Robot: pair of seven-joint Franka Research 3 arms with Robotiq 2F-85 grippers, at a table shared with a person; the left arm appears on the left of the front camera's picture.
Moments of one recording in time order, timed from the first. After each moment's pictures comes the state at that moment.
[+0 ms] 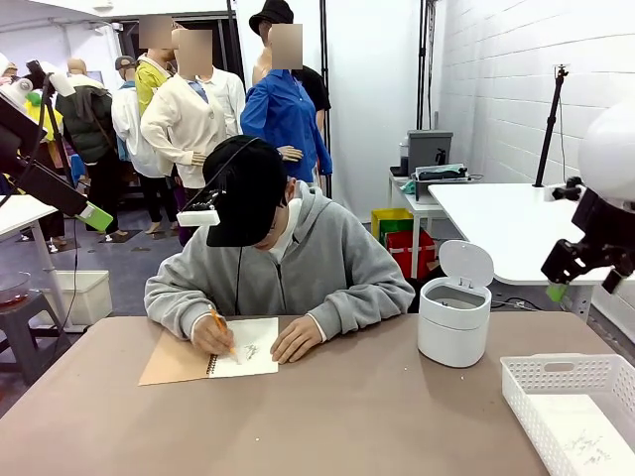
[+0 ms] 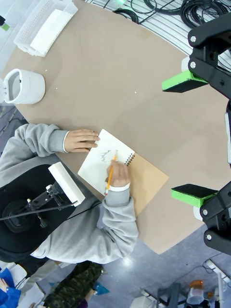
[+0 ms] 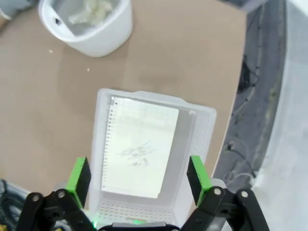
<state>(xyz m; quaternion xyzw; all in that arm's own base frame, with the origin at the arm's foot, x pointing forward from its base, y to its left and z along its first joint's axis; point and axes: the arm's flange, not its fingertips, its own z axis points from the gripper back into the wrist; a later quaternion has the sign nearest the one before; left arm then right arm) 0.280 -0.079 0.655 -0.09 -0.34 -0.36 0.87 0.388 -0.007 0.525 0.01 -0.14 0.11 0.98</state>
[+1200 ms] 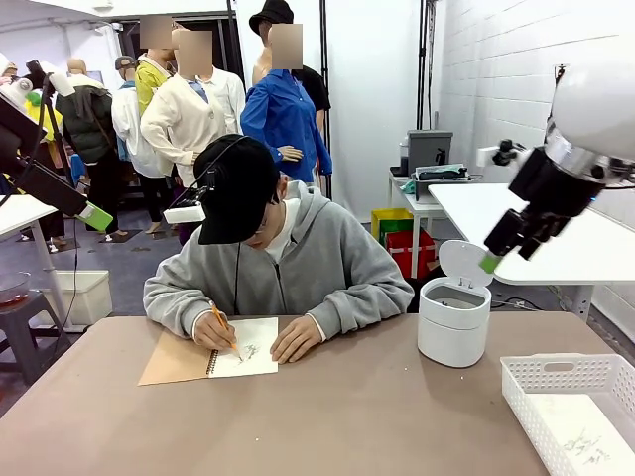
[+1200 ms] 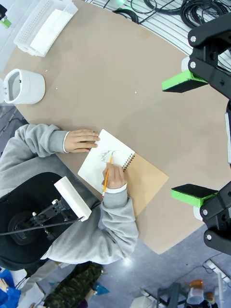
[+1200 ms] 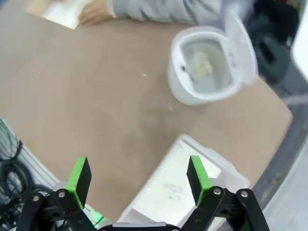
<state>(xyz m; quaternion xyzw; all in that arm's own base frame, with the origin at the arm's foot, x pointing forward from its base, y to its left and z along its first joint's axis) 0.280 -0.079 0.655 -0.09 -0.34 -0.36 0.87 0.377 0.091 0.575 0.11 -0.20 0.32 0.92</state>
